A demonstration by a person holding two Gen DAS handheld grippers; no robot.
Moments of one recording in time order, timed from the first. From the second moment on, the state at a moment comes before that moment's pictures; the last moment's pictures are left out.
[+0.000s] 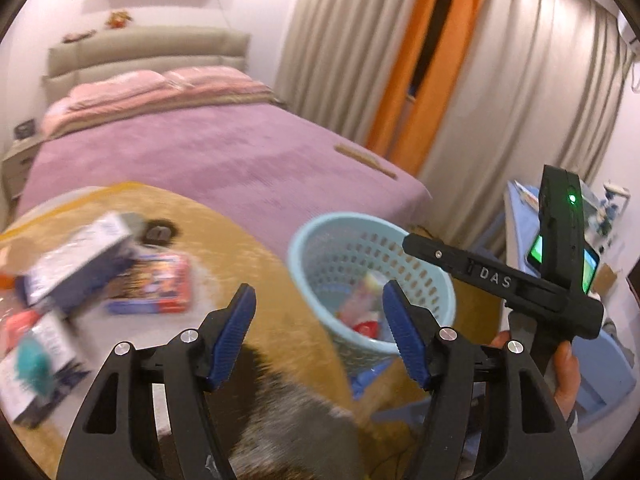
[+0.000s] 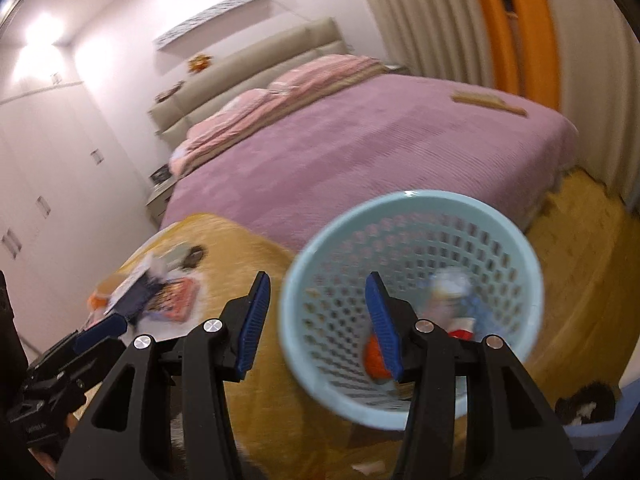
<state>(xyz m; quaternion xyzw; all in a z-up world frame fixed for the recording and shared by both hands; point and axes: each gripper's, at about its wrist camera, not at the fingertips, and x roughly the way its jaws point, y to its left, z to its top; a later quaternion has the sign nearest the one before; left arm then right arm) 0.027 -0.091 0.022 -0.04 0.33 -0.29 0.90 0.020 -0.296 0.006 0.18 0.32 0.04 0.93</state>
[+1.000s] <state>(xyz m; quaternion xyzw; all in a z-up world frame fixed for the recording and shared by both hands) 0.045 0.163 -0.034 -0.16 0.38 -0.10 0.90 0.061 -0.098 -0.037 0.06 0.36 0.17 0.92</state>
